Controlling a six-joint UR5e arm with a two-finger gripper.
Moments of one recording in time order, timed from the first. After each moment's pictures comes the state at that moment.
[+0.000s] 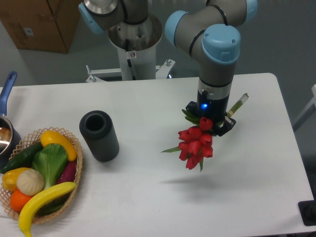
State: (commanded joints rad) arm 2.61 -1.82 -1.64 -1.04 1.47 1.22
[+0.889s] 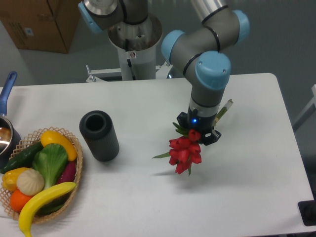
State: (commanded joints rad) arm 2.58 -1.92 -1.71 -1.01 1.46 1.21
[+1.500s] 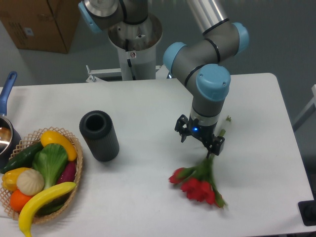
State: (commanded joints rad) arm 2.62 -1.94 -1.68 -0.95 1.47 1.22
